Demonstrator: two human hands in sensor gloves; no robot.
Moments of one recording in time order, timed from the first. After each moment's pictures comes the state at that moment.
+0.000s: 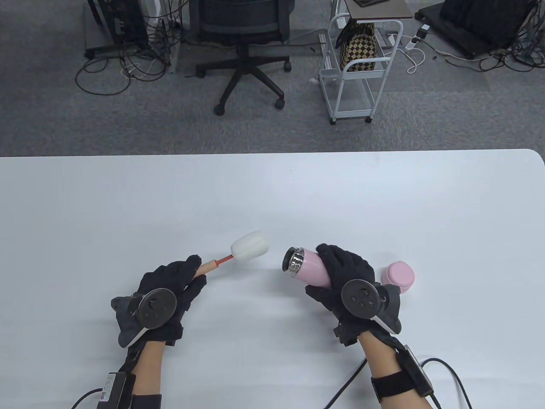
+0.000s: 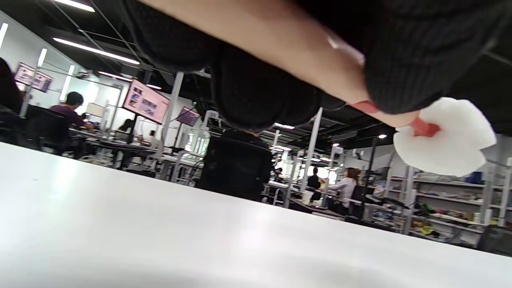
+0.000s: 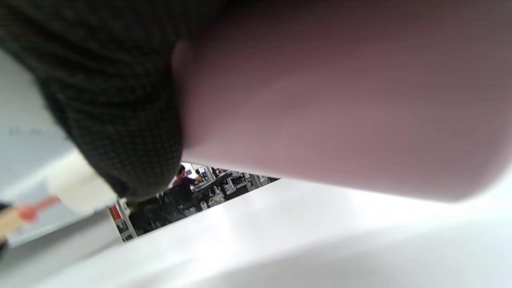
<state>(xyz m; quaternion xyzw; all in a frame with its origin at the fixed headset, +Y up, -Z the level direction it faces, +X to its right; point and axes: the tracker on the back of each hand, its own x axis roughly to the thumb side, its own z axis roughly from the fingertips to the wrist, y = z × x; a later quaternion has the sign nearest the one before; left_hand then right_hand) -0.244 -0.713 -0.233 0.16 -0.03 0.13 0.98 0.156 -0.707 -0.252 0.10 -0.11 0.95 0.27</state>
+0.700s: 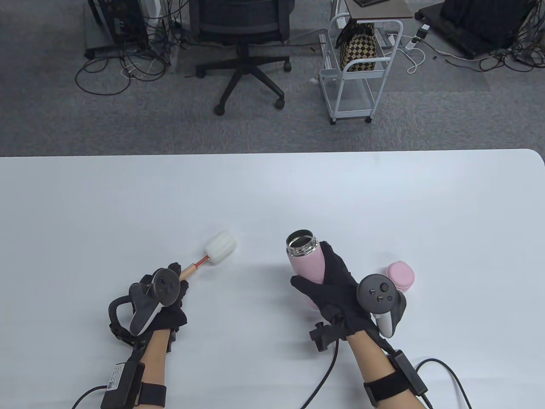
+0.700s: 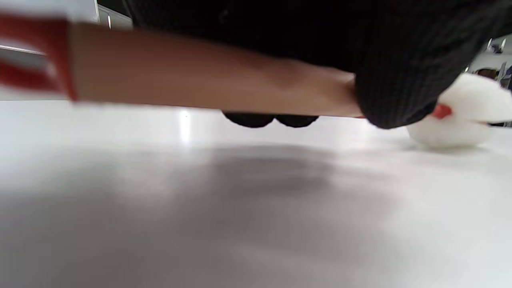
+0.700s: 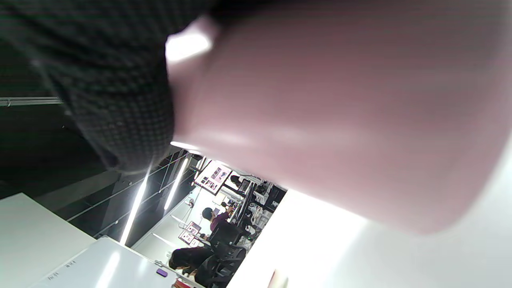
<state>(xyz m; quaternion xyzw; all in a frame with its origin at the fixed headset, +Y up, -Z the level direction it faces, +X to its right) -0.255 -0.748 -0.254 0.00 0.13 0.02 0.99 0.151 -0.726 -0.253 0.05 -0.05 0.85 0.52</state>
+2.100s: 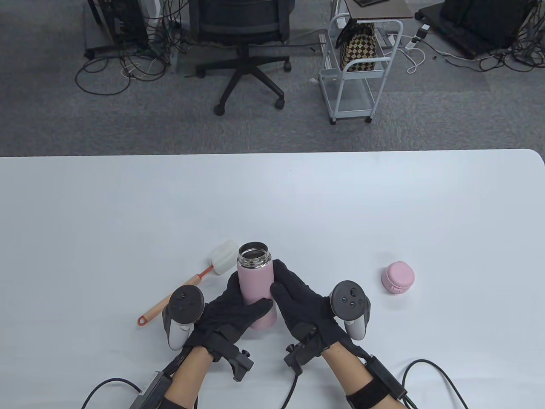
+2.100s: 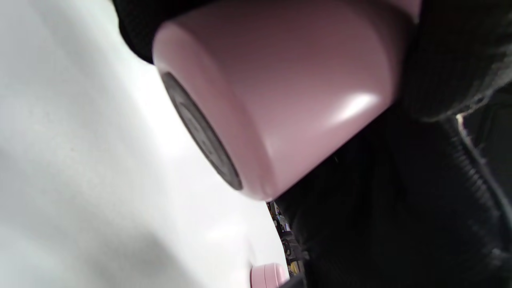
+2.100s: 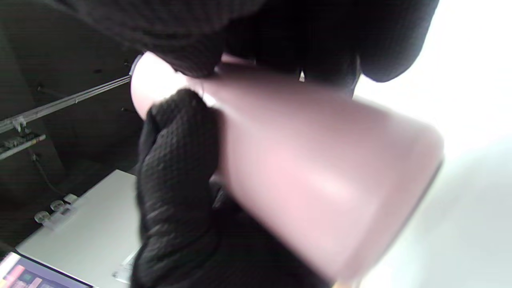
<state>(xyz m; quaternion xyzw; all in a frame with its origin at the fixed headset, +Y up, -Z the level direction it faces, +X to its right) -0.155 -0.755 -0.227 -0.07 -0.11 0.58 0.80 0.092 -0.727 -0.237 0.18 0.01 0.79 0.58</state>
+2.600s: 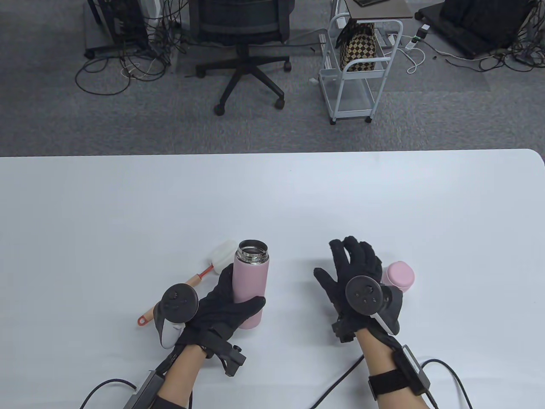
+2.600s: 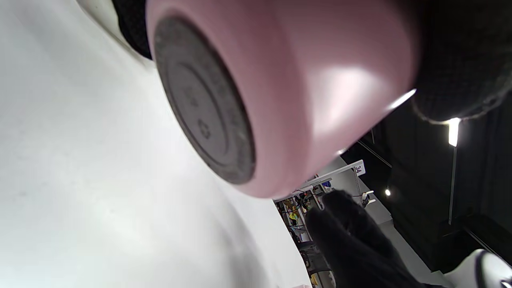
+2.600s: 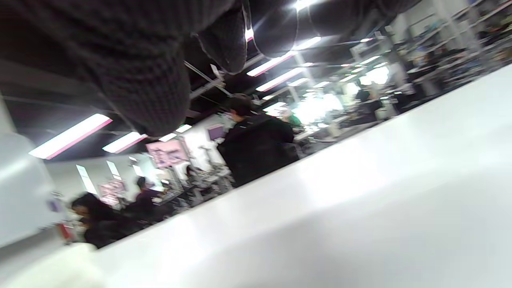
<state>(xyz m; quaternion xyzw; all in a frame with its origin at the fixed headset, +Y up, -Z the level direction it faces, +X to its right) -0.169 -0.754 -0.229 -0.06 -0.10 0.55 0.83 0.178 -0.730 -0.262 0.01 -0.12 0.97 0.20</state>
